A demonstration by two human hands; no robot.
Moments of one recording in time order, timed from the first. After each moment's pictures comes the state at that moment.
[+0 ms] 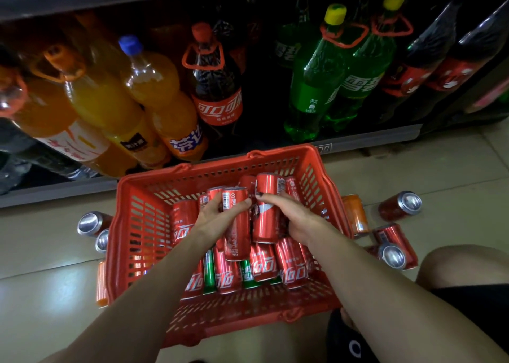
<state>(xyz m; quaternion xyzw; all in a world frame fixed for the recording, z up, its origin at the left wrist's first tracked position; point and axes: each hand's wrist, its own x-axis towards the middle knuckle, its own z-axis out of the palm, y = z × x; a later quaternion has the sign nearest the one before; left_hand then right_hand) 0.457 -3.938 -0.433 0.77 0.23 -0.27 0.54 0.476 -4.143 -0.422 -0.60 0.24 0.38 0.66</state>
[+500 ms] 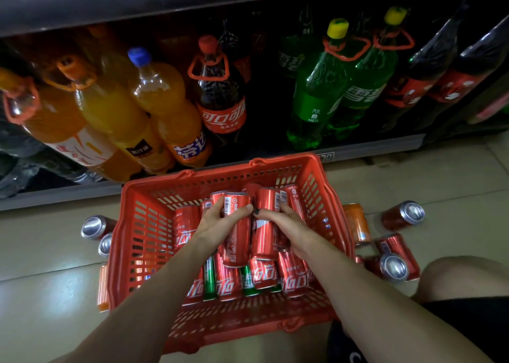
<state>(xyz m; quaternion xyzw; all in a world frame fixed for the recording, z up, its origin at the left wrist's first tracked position) 0.452 -3.948 -0.403 0.74 0.20 -0.24 0.59 0.460 -4.139 -0.421 -0.64 0.22 0.33 0.66</state>
